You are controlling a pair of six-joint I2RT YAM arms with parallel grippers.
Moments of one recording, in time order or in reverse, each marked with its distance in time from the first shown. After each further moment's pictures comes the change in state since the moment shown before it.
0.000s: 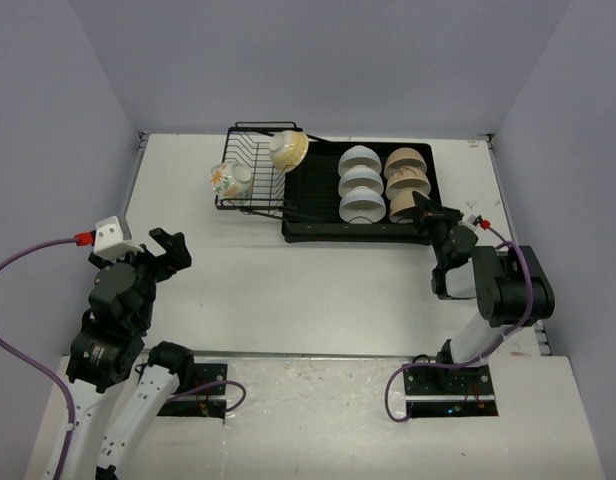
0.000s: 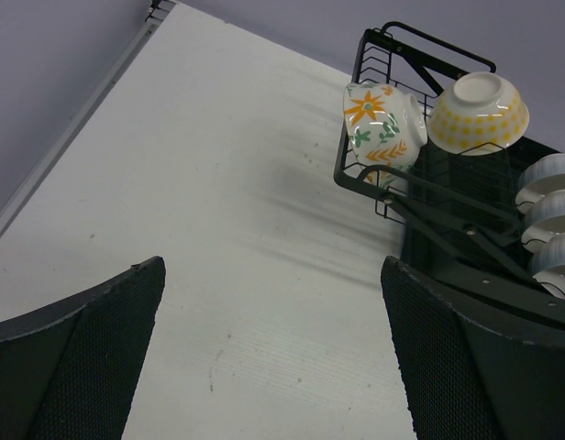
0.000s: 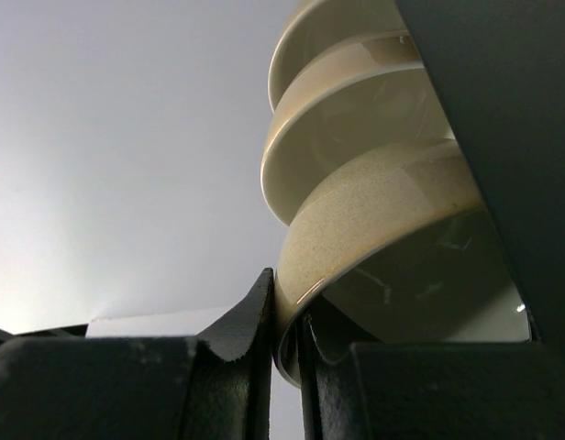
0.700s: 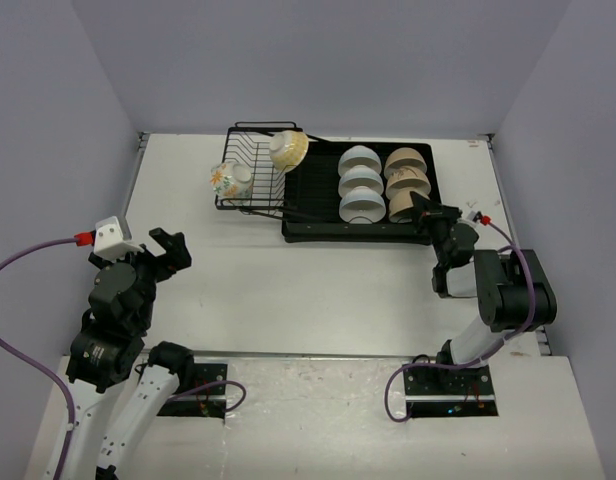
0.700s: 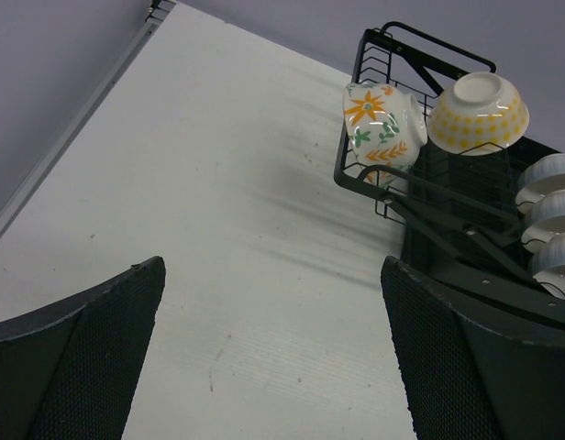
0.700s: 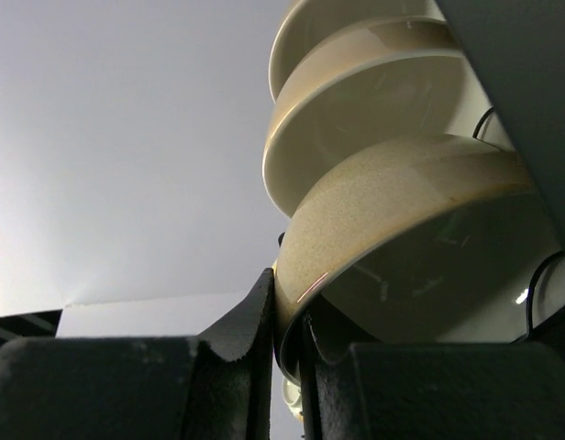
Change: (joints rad) left arm 0.000 0.000 0.000 0.000 0.000 0.000; right arm 0.000 -0.040 0.003 -0.050 -0.025 -0.055
